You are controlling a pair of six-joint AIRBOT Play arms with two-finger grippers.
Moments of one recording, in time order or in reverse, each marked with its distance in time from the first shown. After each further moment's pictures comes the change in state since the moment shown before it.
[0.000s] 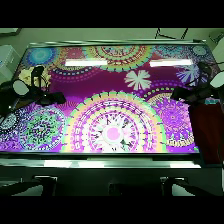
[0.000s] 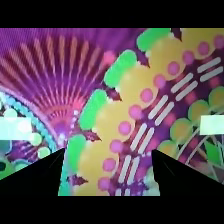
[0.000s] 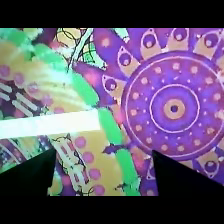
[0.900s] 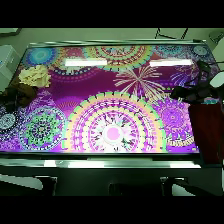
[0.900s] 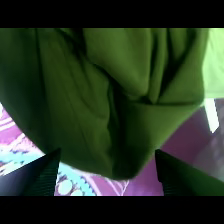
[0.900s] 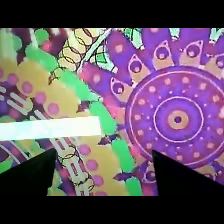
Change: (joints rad) left arm 0.638 -0.394 0.196 -0.343 0.210 -0.263; right arm 0.001 -0.005 -0.001 0.026 -0.001 -0.029
